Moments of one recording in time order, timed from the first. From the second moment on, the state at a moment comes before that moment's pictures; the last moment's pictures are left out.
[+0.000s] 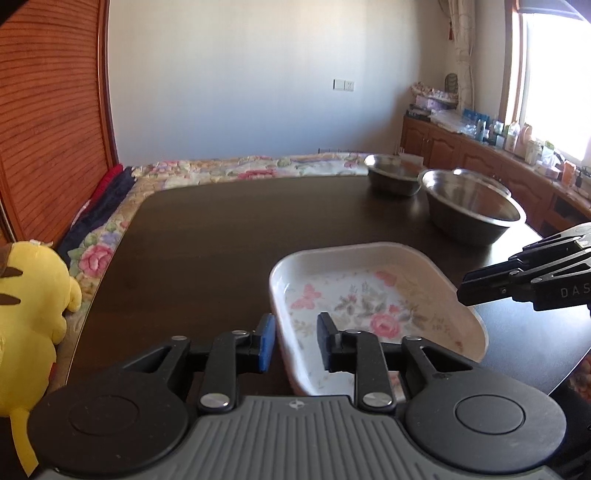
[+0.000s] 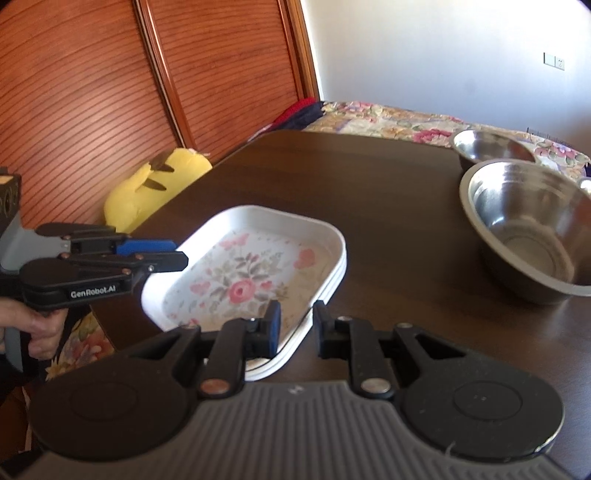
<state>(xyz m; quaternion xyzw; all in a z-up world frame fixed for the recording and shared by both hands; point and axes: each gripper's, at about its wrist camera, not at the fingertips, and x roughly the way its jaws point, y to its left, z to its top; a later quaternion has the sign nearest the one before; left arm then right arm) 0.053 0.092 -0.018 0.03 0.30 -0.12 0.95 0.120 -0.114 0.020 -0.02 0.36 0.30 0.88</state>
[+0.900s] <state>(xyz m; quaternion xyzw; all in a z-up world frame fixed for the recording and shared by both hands) 0.111 -0.035 0.010 0.04 0.26 -0.20 0.94 0.133 -0.241 0.043 -0.02 0.22 0.16 0.96</state>
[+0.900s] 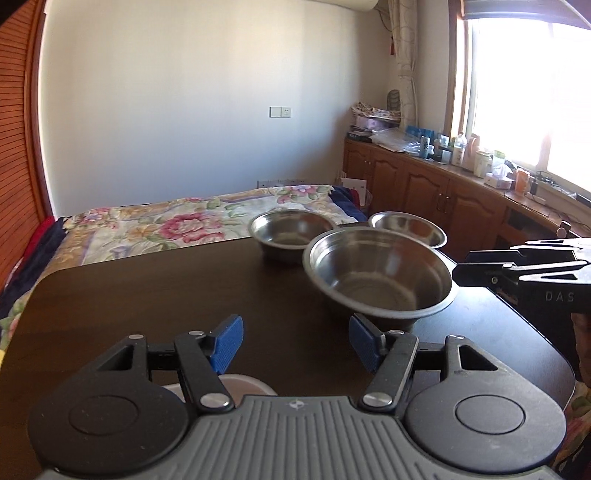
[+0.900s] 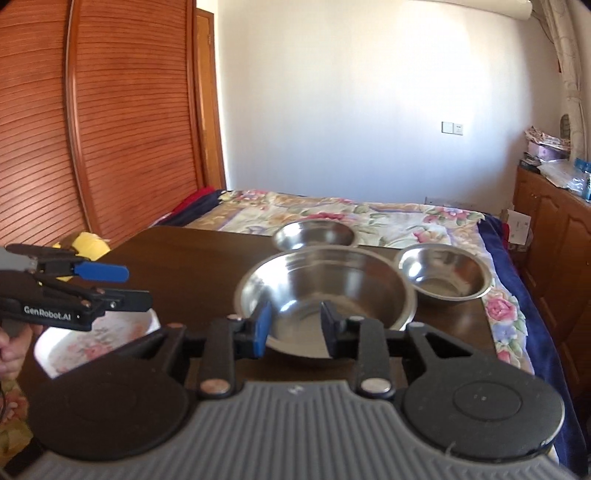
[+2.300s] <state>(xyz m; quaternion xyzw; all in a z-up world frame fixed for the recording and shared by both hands) 0.200 -0.091 -0.011 0.02 0.31 -0.20 0.93 0.210 -0.306 0.003 0.06 0.25 0.17 0.95</state>
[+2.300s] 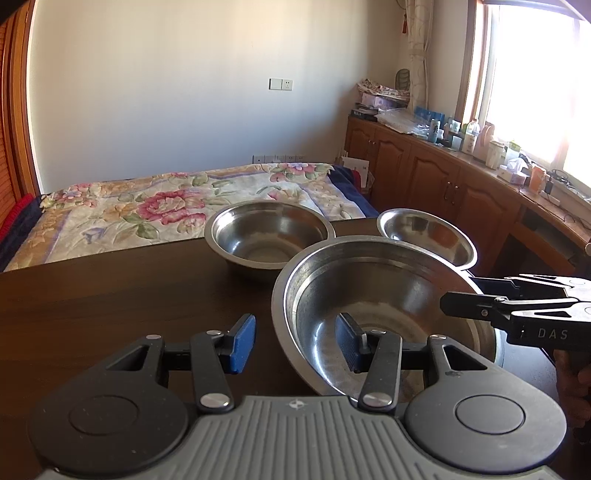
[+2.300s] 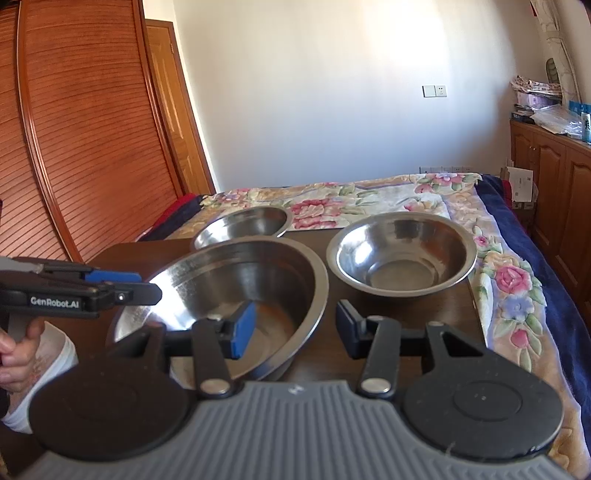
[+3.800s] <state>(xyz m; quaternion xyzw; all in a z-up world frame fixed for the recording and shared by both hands) 0.133 -0.057 0.009 -0.01 0.29 -0.22 0.93 0.153 -0.280 0.022 0.05 0.25 0.16 0.95</state>
